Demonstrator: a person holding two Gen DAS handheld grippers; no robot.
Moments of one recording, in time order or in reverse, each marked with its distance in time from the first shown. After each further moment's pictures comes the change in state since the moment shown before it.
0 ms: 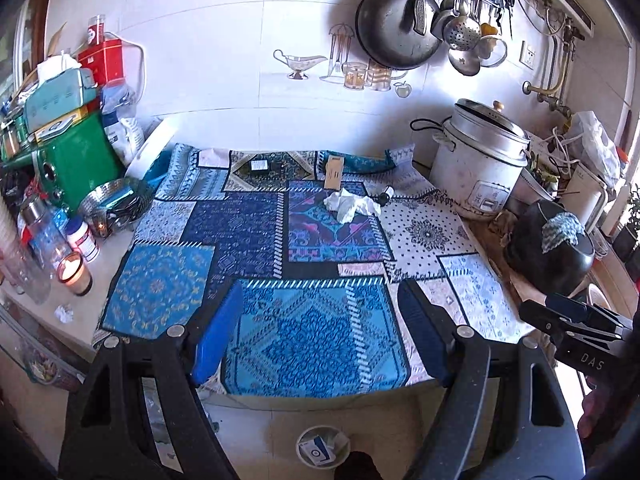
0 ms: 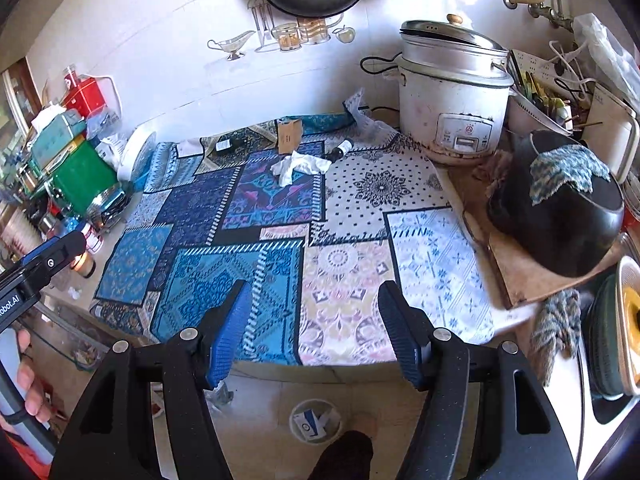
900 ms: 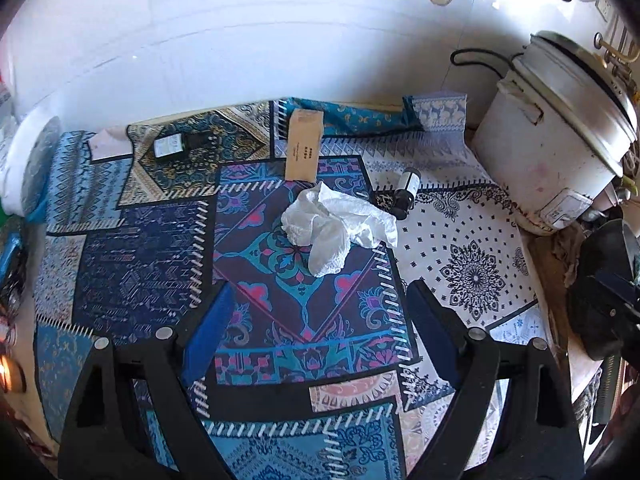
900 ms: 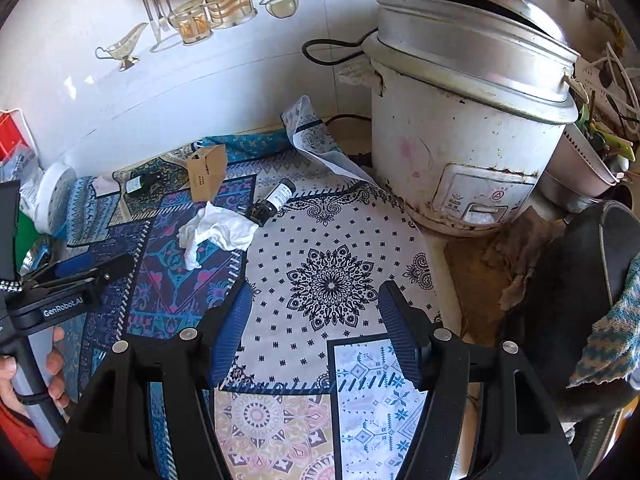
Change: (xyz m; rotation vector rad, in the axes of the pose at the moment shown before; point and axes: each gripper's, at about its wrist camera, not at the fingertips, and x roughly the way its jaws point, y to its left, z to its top) left arm 0.314 -0.036 0.112 0.060 0.339 -0.039; right arm 0.160 -0.075 0.149 0.051 0.115 -0.083
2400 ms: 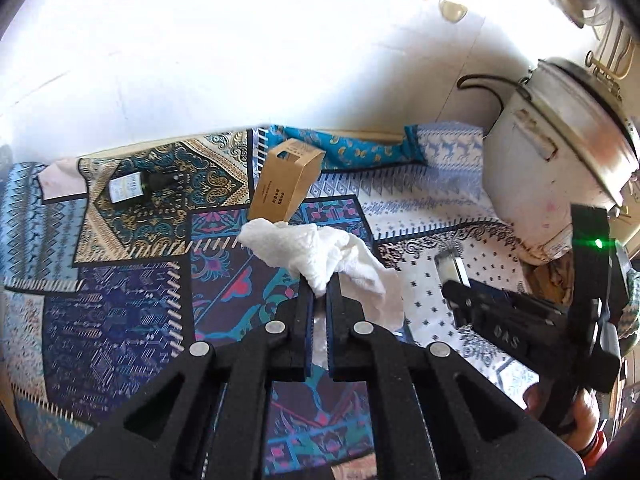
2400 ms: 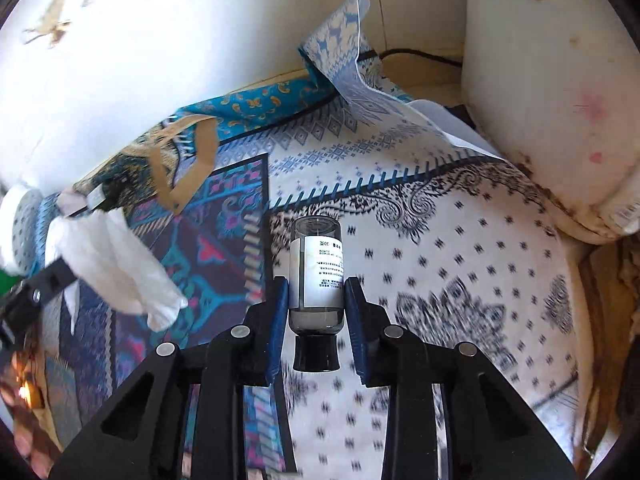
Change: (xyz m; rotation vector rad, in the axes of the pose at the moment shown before) left arm 0.026 0.023 0.041 0.011 -0.089 -0.114; right arm 0.098 0.028 0.015 0.074 0.114 0.074
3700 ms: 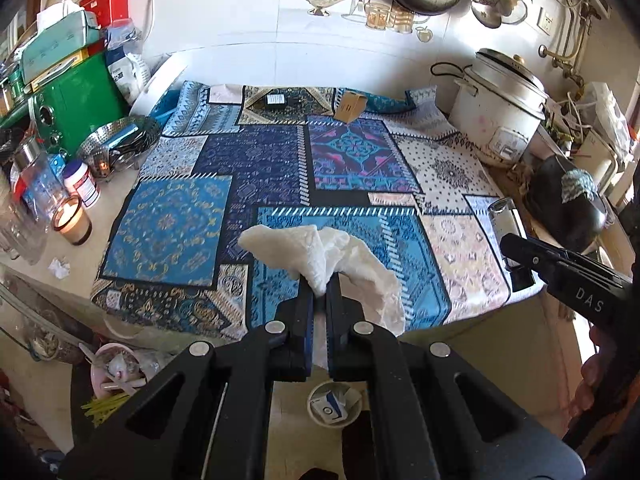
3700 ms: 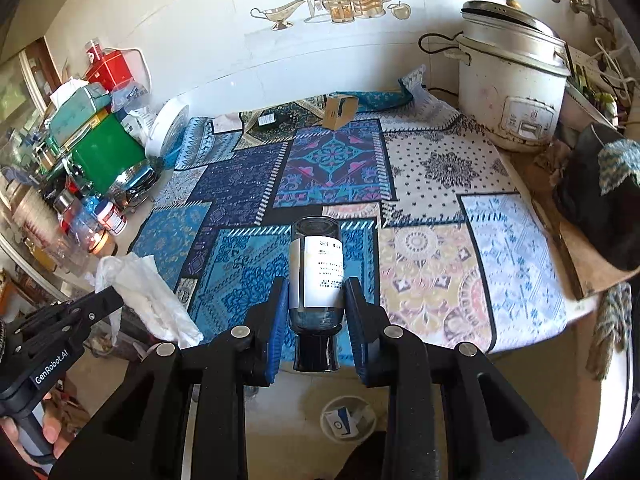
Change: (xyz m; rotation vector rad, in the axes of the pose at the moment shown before) left arm -0.278 0.014 -0.294 -0.066 -0.077 0.149; right arm -0.181 0.090 -0.254 -0.167 -0.168 0.105
